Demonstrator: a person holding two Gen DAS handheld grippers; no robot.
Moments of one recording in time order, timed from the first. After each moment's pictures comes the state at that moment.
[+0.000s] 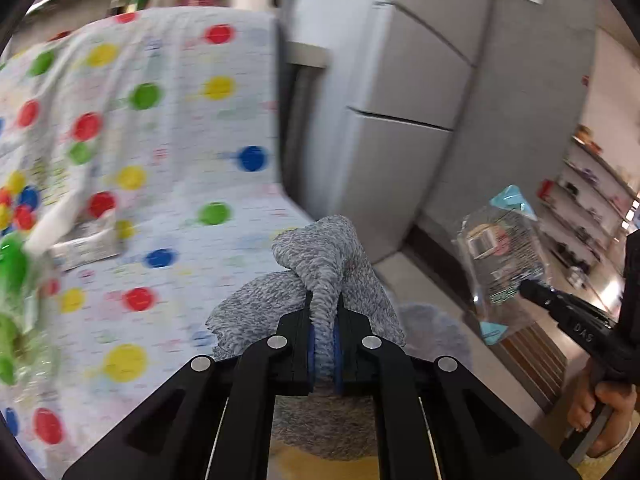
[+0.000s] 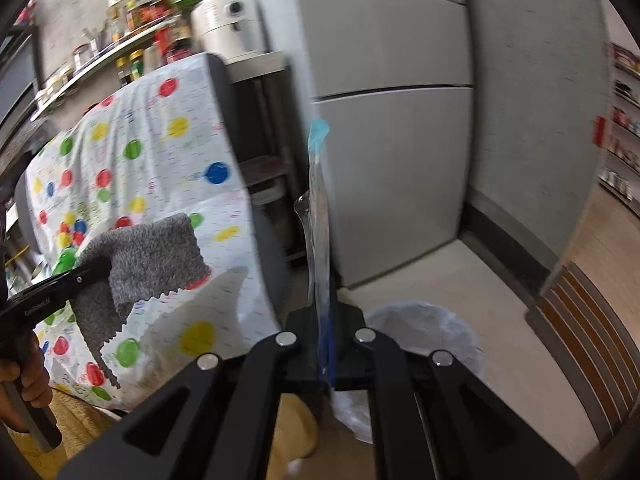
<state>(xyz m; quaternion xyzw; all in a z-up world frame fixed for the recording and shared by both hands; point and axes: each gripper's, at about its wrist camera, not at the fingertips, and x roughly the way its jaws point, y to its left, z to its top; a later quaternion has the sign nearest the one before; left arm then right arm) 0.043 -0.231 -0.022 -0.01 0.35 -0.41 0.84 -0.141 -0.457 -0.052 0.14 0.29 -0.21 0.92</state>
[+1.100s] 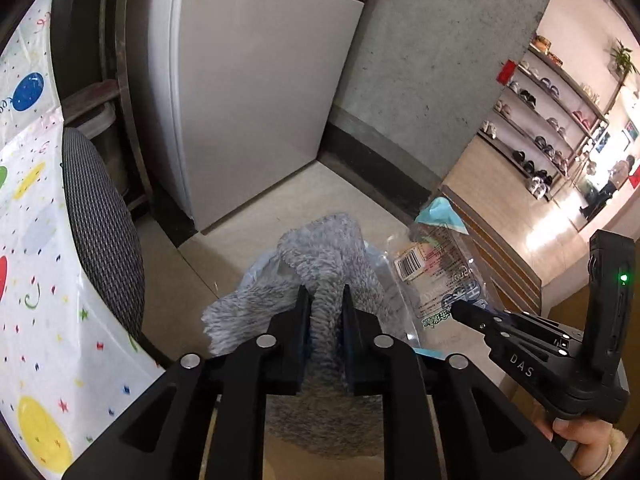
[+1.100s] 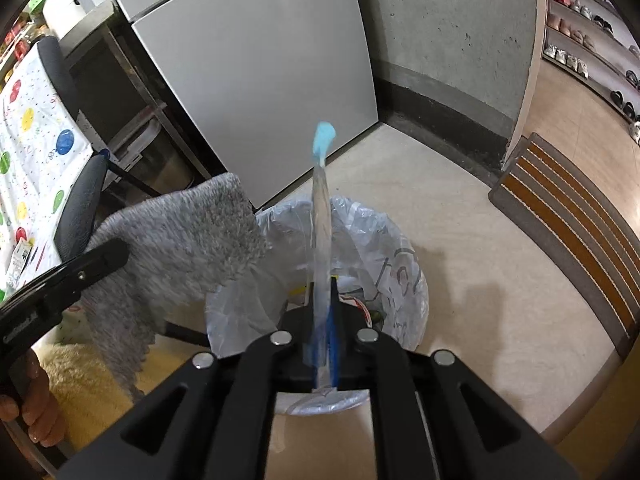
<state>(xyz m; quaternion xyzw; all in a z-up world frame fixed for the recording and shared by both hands) 0.008 -0.459 -0.130 0.08 0.45 -0.50 0.73 -0.152 -0.585 -0.200 0.27 0.40 -0.28 0.83</state>
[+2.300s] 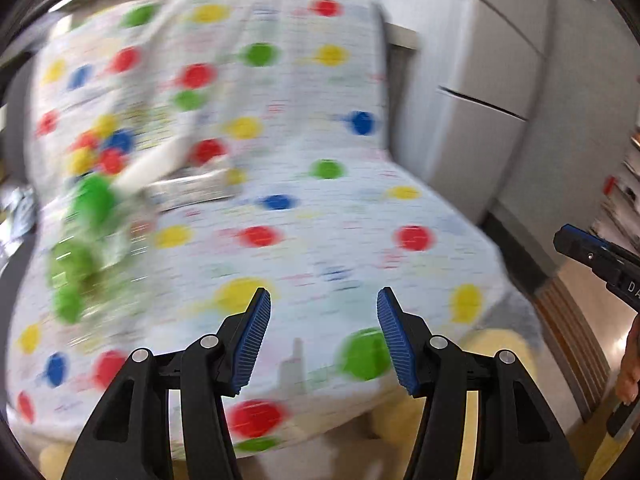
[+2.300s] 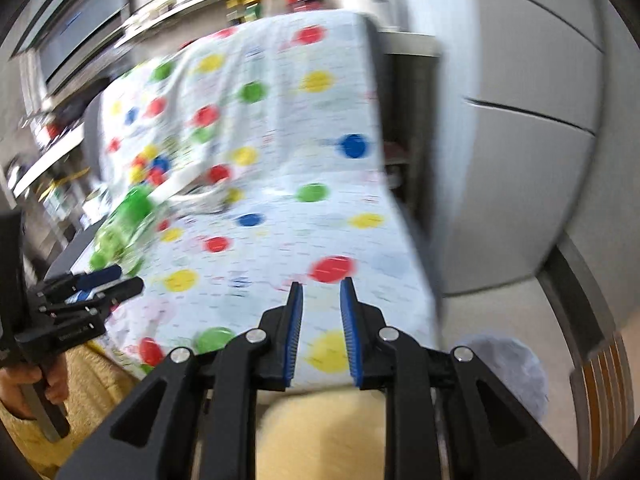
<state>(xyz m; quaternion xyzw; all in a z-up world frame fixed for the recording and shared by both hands) 0.060 -0.122 -0.060 0.01 0.39 -0.25 0.89 -0.015 -0.328 -0.056 0.04 0.34 -0.02 0.94</state>
